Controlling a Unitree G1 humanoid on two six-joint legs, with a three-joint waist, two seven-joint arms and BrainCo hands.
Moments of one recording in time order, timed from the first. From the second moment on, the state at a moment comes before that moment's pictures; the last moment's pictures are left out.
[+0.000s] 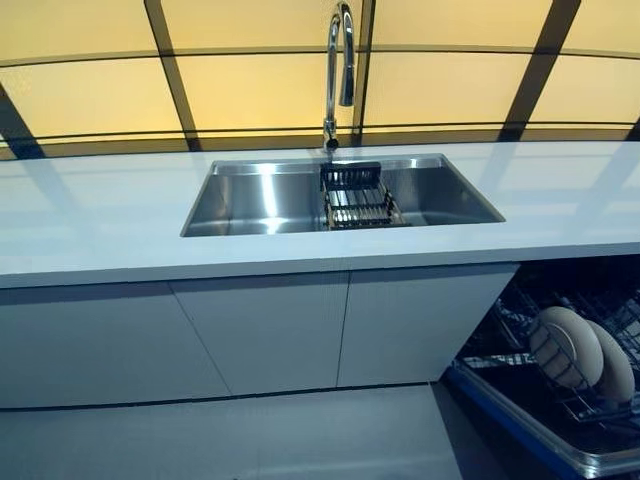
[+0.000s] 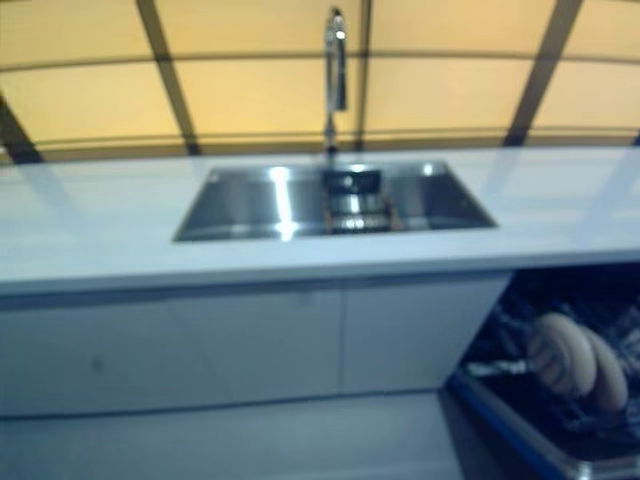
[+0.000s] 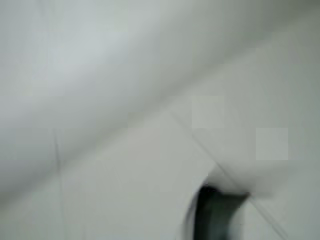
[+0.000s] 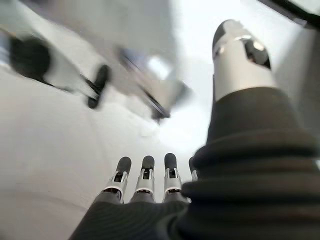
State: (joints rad) left arm -0.11 0.29 -0.10 1.30 -0.23 0.11 -0.07; right arm -0.01 -0.32 -0.23 1.27 0.75 0.43 0.07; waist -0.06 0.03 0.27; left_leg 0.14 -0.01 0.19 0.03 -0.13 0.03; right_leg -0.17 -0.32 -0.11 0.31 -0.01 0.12
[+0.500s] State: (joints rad) left arm -0.07 0.23 -0.10 1.28 -0.34 0.15 0.00; right arm -0.02 -0.31 -0.13 1.27 0.72 0.37 0.03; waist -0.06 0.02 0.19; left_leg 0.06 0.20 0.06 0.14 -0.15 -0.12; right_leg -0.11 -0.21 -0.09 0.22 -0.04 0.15
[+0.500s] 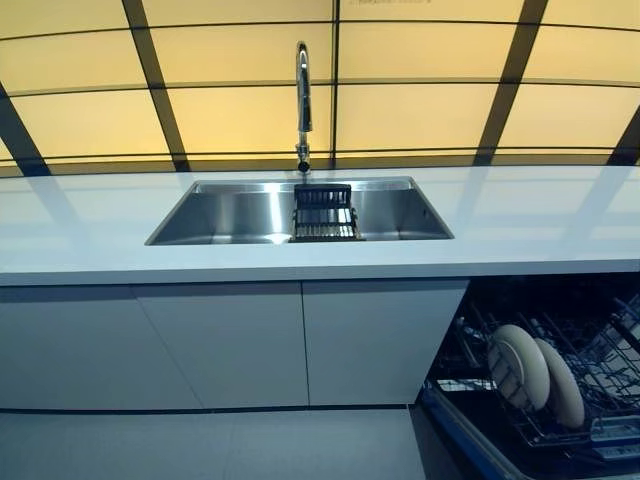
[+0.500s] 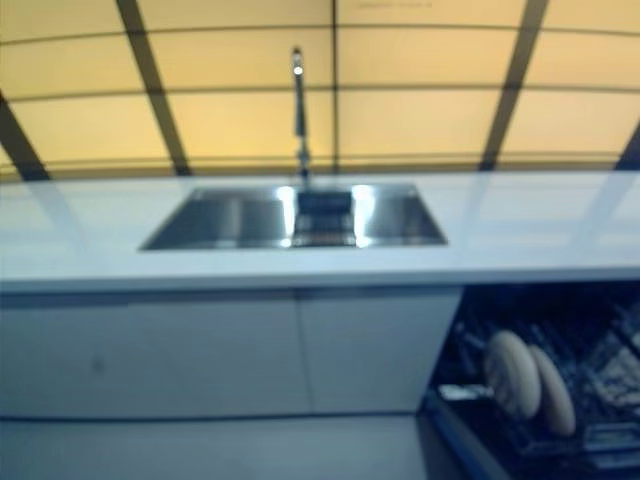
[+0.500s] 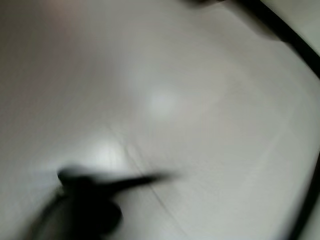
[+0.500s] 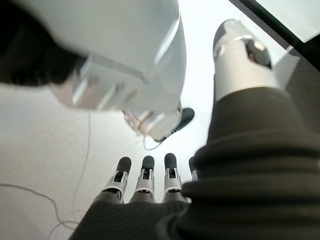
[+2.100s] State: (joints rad) left arm -0.01 0.26 -0.10 1.24 -0.30 0.15 0.06; right arm -0.02 -0.36 -0.11 1.26 0.70 0.31 -0.08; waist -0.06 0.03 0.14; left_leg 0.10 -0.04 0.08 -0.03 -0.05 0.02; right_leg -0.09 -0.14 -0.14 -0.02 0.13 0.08
